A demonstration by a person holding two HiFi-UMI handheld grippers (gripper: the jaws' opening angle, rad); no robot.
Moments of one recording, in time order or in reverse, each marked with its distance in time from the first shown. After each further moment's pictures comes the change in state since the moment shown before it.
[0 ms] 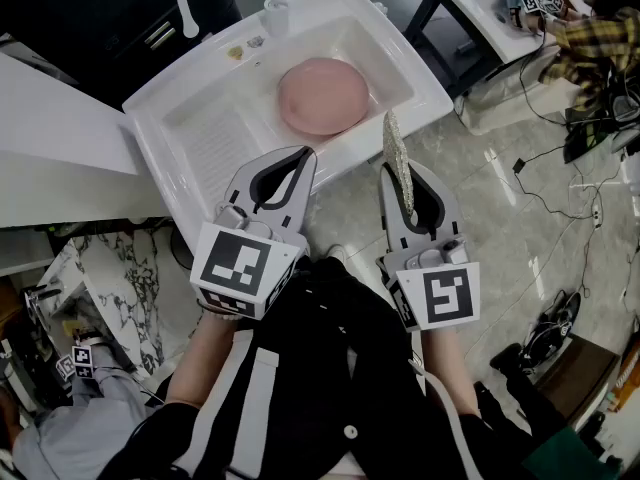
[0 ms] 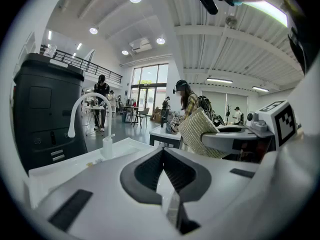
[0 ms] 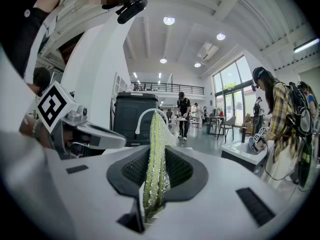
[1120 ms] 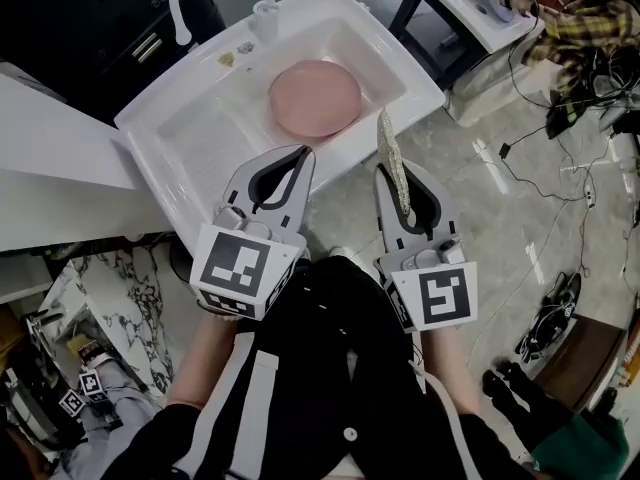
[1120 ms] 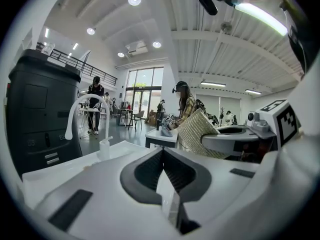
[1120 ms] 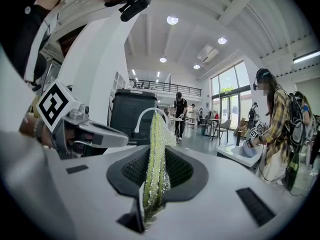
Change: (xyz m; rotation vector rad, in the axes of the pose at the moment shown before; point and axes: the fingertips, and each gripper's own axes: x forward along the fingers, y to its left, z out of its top) left arm -0.008 0.009 0.000 0.011 -0.042 -0.067; right arm 0.000 0.021 0.003 -0.041 0.015 -0.061
